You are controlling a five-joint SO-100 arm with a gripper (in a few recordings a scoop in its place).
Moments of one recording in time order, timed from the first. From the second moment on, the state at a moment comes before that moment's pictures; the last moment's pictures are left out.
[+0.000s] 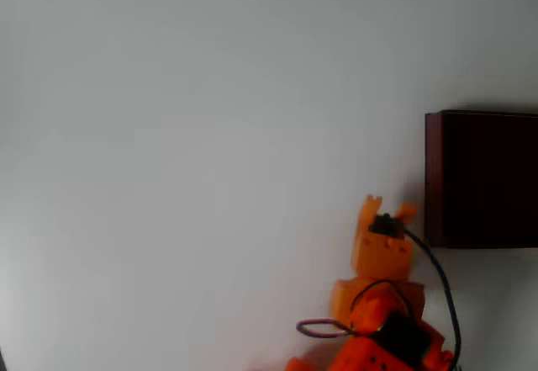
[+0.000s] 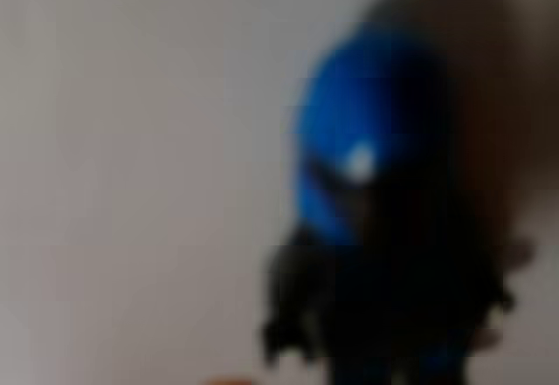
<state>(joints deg) 34.5 128.6 149.6 67.1 62.7</state>
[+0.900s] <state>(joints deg) 35.9 133.4 156.2 63.6 57.6</state>
